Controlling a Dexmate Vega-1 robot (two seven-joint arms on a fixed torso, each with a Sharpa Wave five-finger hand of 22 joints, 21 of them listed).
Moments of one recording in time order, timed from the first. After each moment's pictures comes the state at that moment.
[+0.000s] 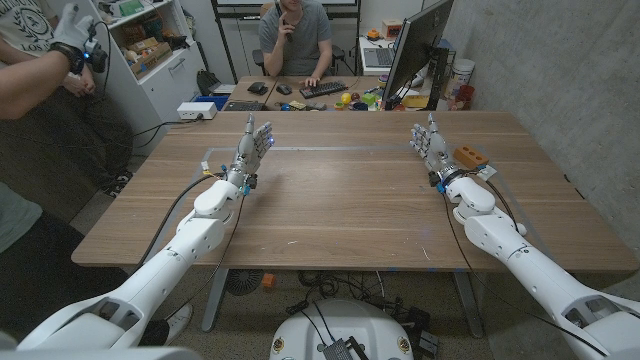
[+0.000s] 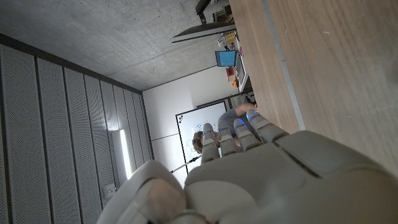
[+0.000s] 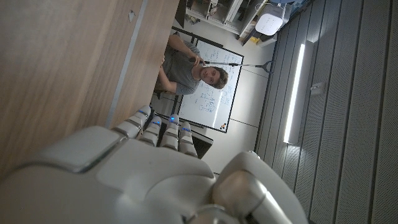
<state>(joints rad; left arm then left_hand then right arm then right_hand) 0.83 0.51 0.37 -1.29 -0.65 -0.28 -0.03 0.05 0.06 -0.04 0.14 0.28 0.13 -0.09 0.20 0.20 0.07 -0.07 0.21 0.21 0.03 -0.03 0.19 0.19 0.09 -0.04 0.19 0.17 -0.83 -0.52 -0.37 -1.30 0.64 0.28 0.02 0.07 0.06 -0.05 0.11 0.20 0.05 0.03 0.19 0.19 0.10 0.03 0.21 0.19 -0.02 -0.02 0.19 0.18 0.05 -0.03 0.19 0.18</state>
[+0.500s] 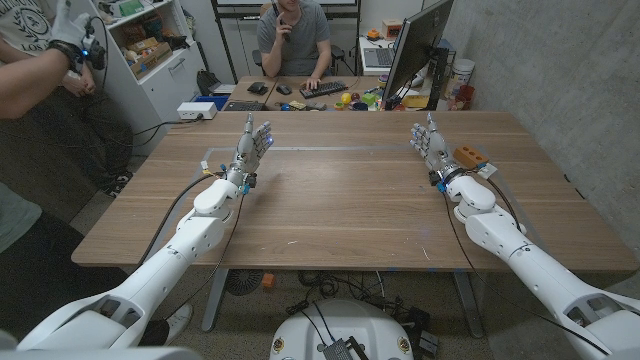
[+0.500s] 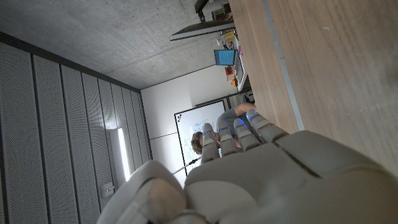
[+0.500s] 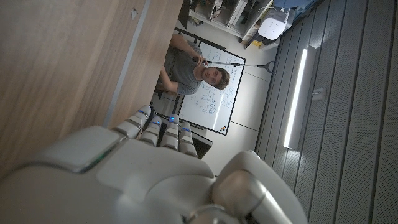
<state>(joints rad) 0.82 0.50 0.37 -1.28 -0.66 -0.28 -0.03 0.05 0.06 -0.04 0.14 0.28 0.13 -0.09 0.20 0.20 0.07 -0.07 0.21 0.21 0.03 -0.03 0.19 0.19 0.09 -0.04 0.19 0.17 -0.83 -0.53 -0.38 -1.32 0.62 0.26 0.00 0.07 0.06 -0.05 0.11 0.20 0.05 0.03 0.19 0.19 0.10 0.03 0.21 0.19 -0.02 -0.02 0.19 0.18 0.05 -0.03 0.19 0.18</state>
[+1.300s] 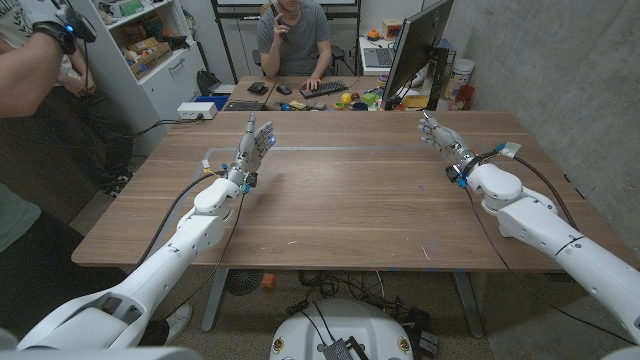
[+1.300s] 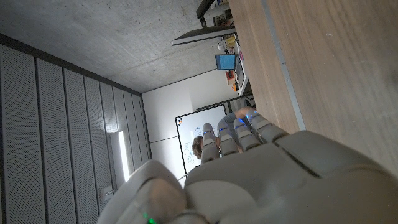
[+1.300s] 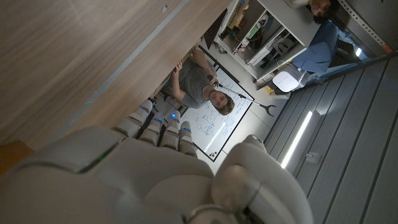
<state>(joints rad) 0.80 0.50 0.38 -1.26 -0.67 -0.28 -0.07 0.05 0.07 -0.04 0.14 0.28 0.13 -0.09 0.20 0.20 0.07 -0.07 0.21 0.21 0.03 -0.03 0.19 0.19 0.09 -0.04 0.19 0.17 -0.93 -0.84 -0.35 -1.70 0.44 -0.02 -0.11 0.26 0.05 0.00 0.01 0.20 0.04 0.03 0.20 0.19 0.15 0.02 0.22 0.19 0.04 -0.04 0.20 0.18 0.12 -0.02 0.21 0.18</state>
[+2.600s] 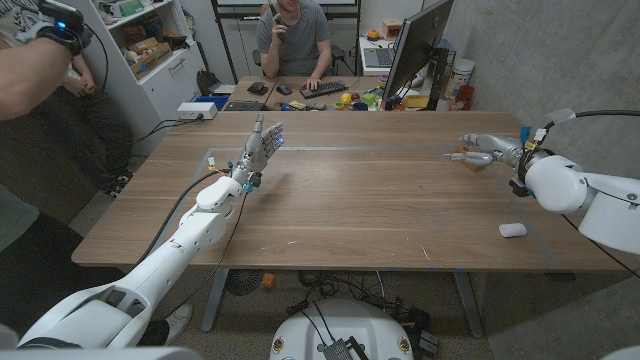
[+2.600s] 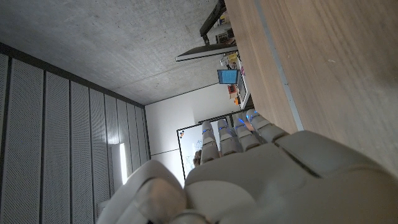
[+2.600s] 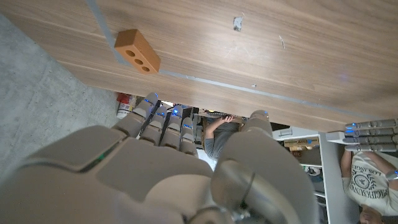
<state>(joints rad) 0.77 0.50 0.40 -1.23 -0.67 -0.27 -0.14 0.05 0.07 -0.05 0.14 0.28 0.16 -0.08 0.21 0.20 0.10 -0.06 0.22 0.21 0.03 -0.03 0.19 0.19 0.09 -0.04 0.19 0.17 -1.53 -1.41 0.13 -2.38 0.01 -0.79 -0.10 0.45 0.02 0.03 -0.10 0.20 0.08 -0.01 0.22 0.19 0.19 -0.02 0.24 0.20 0.10 -0.04 0.22 0.19 0.21 -0.04 0.22 0.18</state>
